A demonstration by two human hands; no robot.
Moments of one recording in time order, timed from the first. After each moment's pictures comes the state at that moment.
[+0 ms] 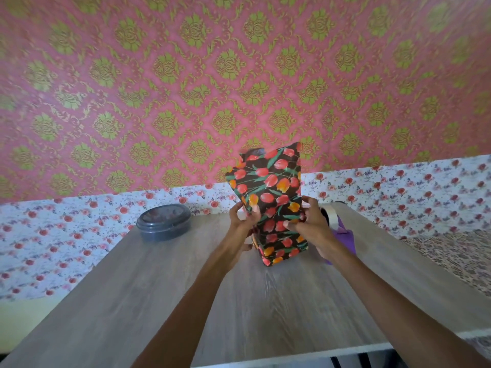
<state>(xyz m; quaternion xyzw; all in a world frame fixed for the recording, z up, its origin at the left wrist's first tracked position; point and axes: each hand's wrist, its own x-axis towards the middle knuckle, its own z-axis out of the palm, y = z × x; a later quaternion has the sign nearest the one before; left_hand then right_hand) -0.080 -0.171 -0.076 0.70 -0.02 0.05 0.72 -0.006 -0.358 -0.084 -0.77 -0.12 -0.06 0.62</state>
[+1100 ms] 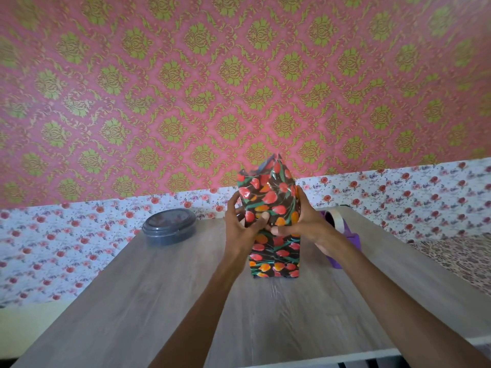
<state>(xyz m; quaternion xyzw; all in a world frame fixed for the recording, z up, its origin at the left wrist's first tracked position) -0.084 -0.180 -0.072 0.65 -0.06 0.28 0.70 -0.019 -0.347 -0.057 -0.74 -0.26 0.02 0.62</state>
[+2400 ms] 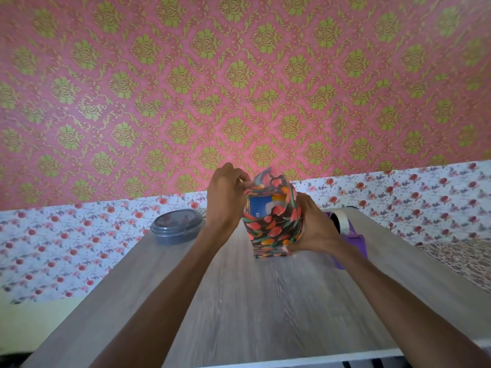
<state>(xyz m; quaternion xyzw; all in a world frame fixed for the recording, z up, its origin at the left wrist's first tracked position) -0.109 -0.158 0.020 0.82 -0.04 0.50 0.28 -0.003 -0.356 -0.074 -0.87 -0.32 -0.24 0.30</state>
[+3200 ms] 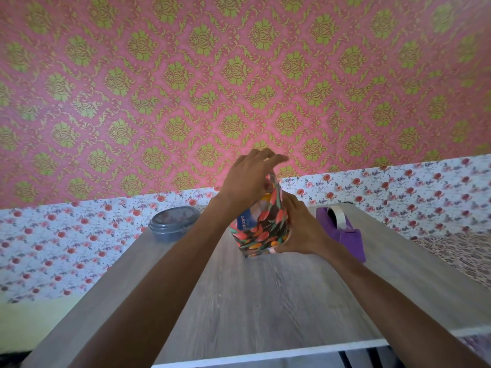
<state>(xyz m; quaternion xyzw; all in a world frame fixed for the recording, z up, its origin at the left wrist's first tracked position) -0.091 -0.179 0.049 0.89 -0.20 0.41 -0.03 -0.024 -0.333 -0.075 -0.85 -0.37 -0.24 0.27</state>
